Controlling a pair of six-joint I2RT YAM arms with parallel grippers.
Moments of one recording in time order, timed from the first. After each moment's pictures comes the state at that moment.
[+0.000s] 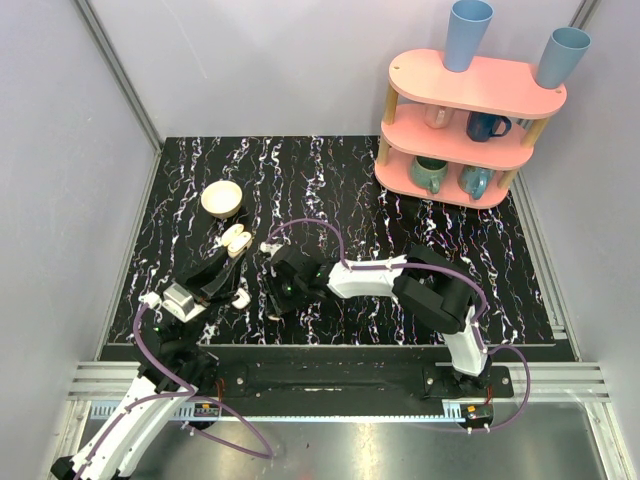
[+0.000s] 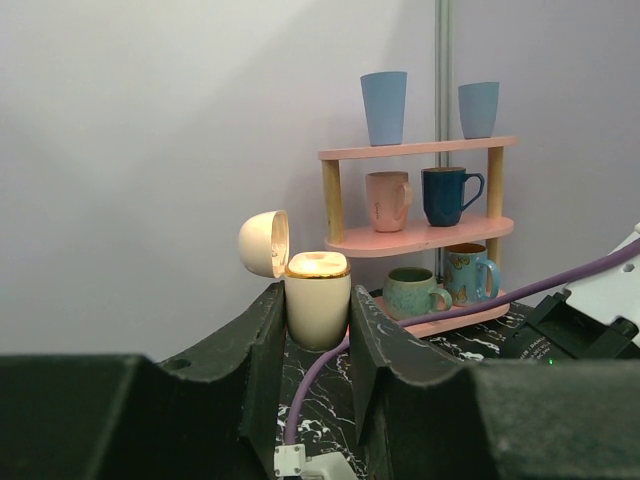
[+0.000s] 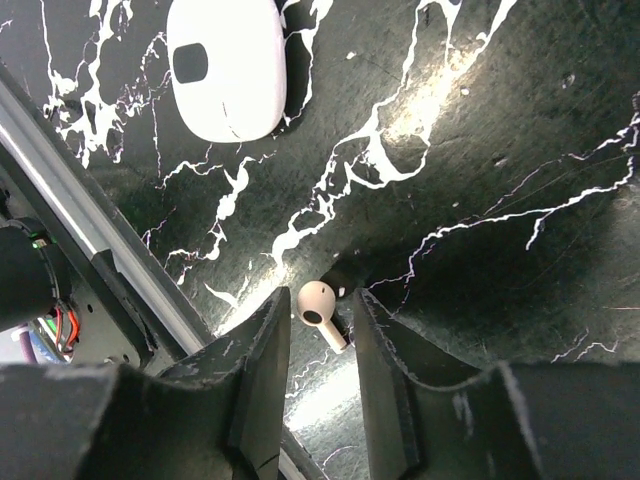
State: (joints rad) left arm -0.59 0.01 0.15 0.47 0.04 0.06; right arm 1.09 2.03 1.27 -0.05 -0.22 0.60
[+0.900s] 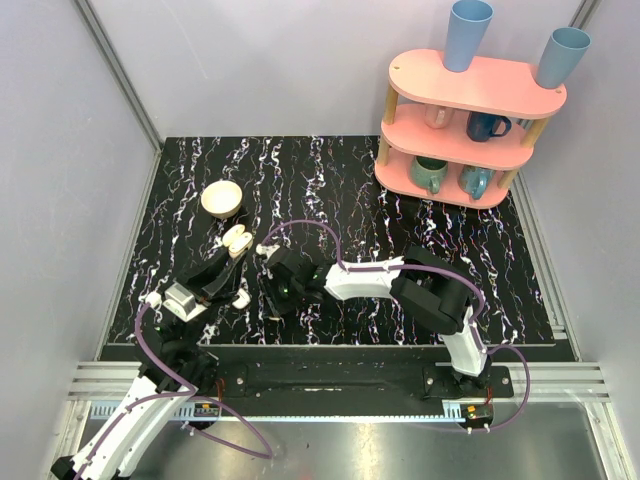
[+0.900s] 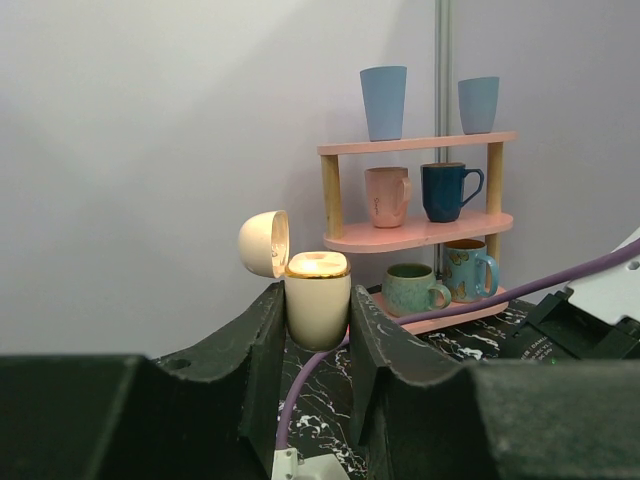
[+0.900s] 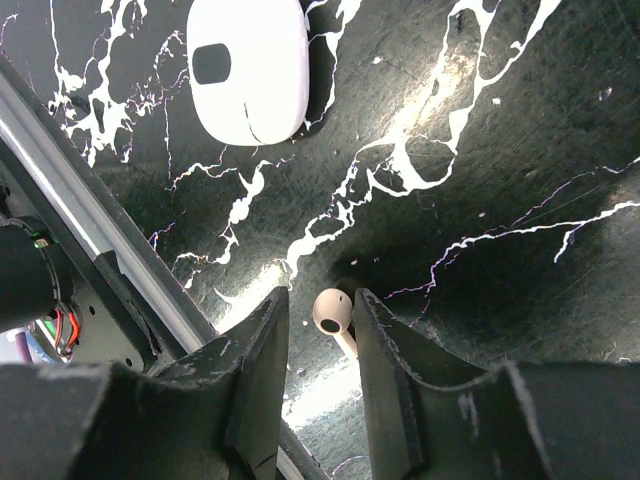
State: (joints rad) left arm -0.59 0.01 0.15 0.47 0.04 0.05; right arm 1.11 2.05 1.29 -0.06 -0.20 0.59
